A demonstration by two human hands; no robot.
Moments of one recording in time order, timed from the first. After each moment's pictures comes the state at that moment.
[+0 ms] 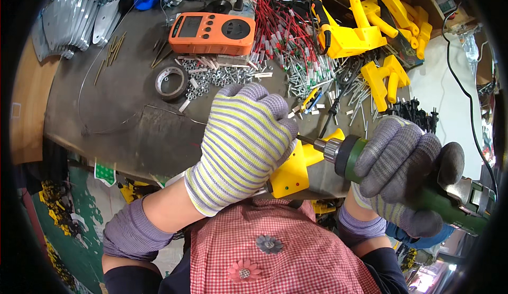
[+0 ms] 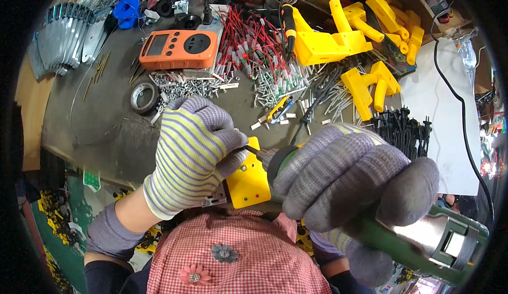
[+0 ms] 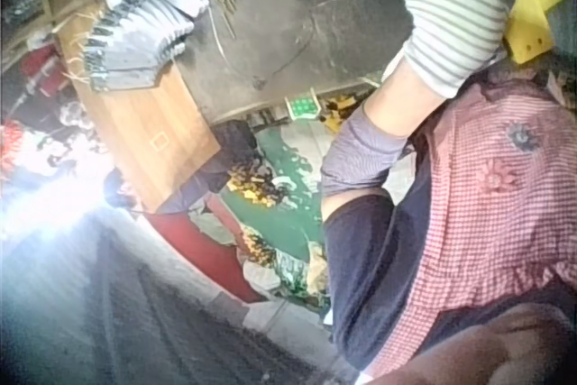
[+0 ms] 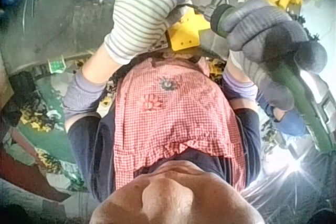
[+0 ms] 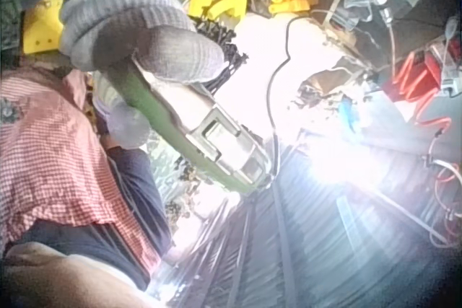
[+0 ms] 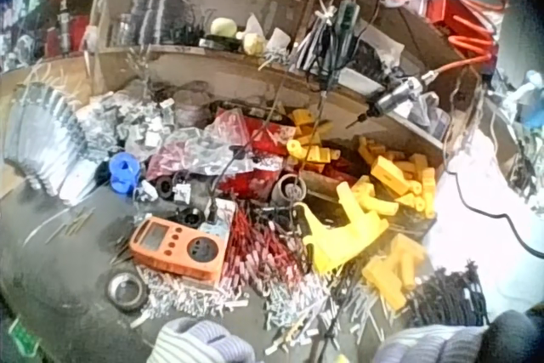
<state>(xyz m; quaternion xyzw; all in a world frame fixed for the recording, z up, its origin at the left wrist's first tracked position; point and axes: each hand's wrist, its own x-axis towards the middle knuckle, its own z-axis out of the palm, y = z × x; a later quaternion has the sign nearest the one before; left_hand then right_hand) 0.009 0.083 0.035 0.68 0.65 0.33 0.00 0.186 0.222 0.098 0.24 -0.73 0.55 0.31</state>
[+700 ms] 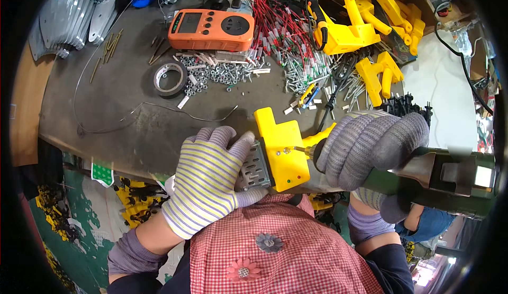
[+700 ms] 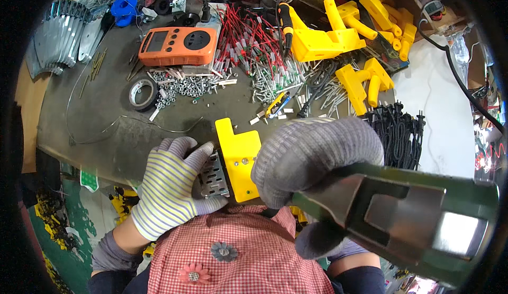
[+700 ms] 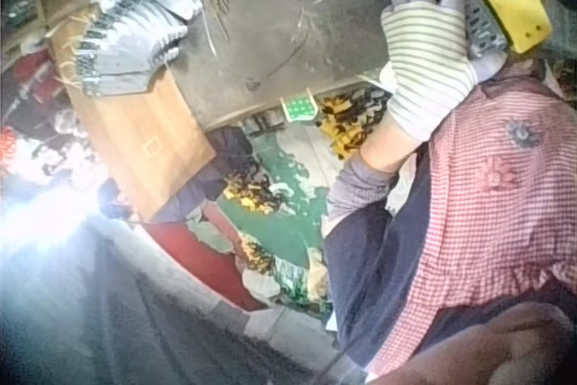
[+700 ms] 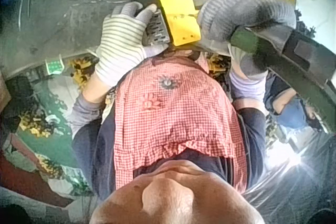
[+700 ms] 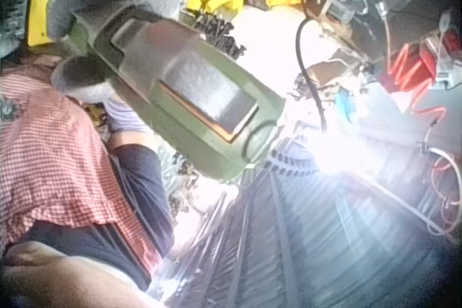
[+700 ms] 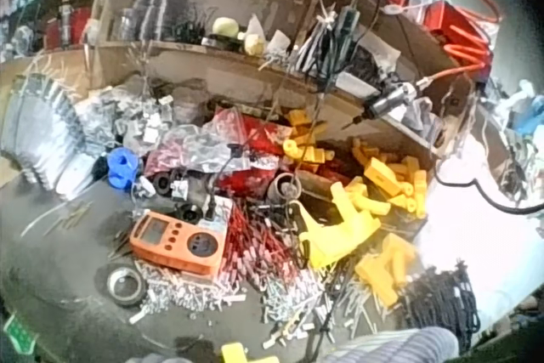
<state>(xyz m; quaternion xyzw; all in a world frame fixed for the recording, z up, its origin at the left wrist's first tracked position) 0.006 0.014 0.007 0.64 0.72 0.26 0.12 0.173 0.207 0.073 0.12 -0.71 0.63 0.30</state>
